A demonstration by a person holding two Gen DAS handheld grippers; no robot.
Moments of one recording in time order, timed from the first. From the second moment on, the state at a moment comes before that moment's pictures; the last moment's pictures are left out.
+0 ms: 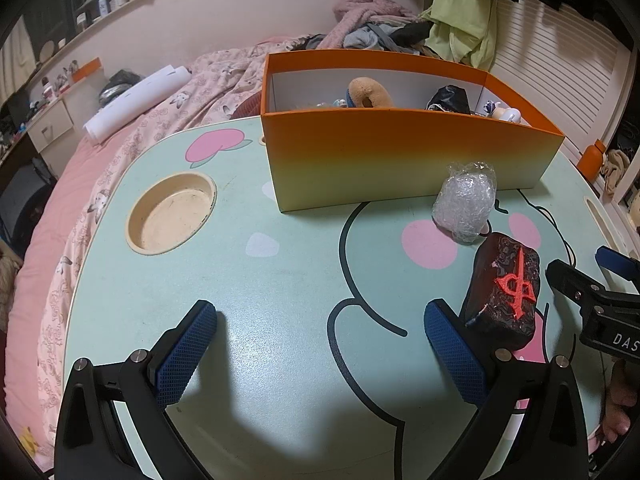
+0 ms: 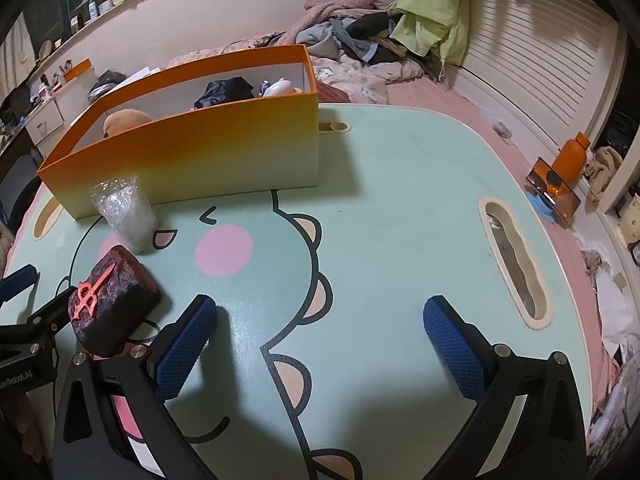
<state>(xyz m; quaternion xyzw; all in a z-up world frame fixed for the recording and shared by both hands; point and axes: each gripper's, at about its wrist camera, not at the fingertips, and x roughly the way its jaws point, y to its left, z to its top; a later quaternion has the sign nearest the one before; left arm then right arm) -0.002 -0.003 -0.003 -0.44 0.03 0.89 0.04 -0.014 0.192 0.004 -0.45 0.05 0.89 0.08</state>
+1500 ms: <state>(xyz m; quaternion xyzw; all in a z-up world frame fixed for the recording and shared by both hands) 0.013 -0.003 0.024 -0.41 -0.03 0.91 0.08 0.007 0.185 0.032 -0.37 0.07 0.93 -0.01</state>
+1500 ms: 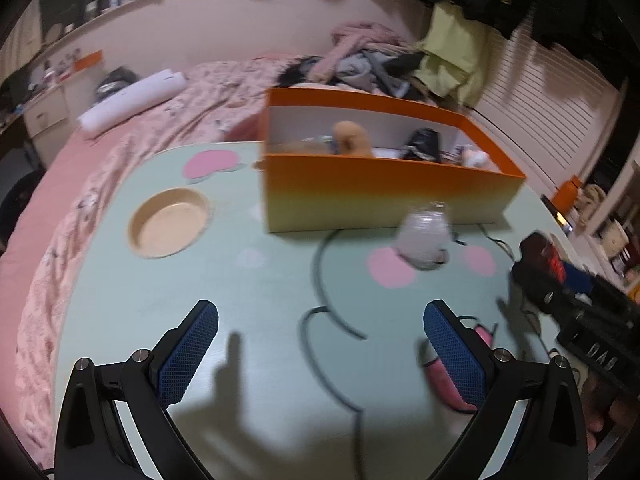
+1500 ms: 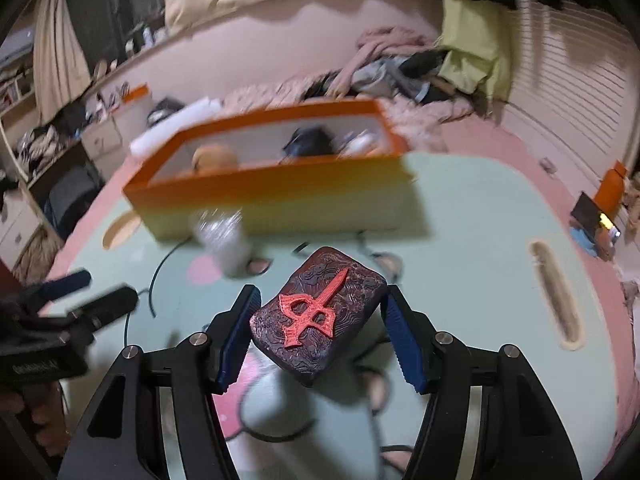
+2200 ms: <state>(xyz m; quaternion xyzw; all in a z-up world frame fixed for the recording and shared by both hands) -0.051 0.073 0.014 -0.45 -0.02 0.88 0.13 0.012 0.232 0.047 -0.35 0.12 0.93 0.02</state>
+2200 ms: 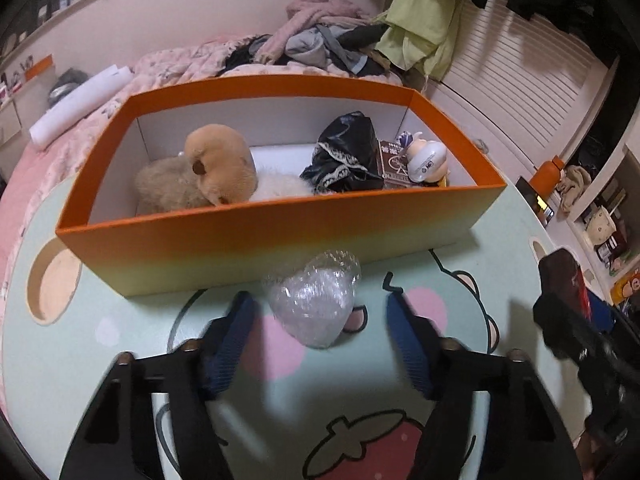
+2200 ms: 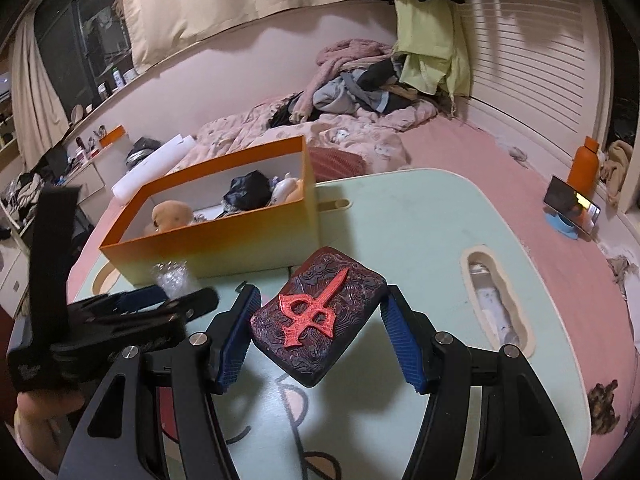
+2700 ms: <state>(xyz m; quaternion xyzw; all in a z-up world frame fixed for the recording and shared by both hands) -0.013 0.023 0.075 -0.35 -0.03 0.92 0.14 0.011 0.223 0.049 -0.35 0.13 0.93 0.00</state>
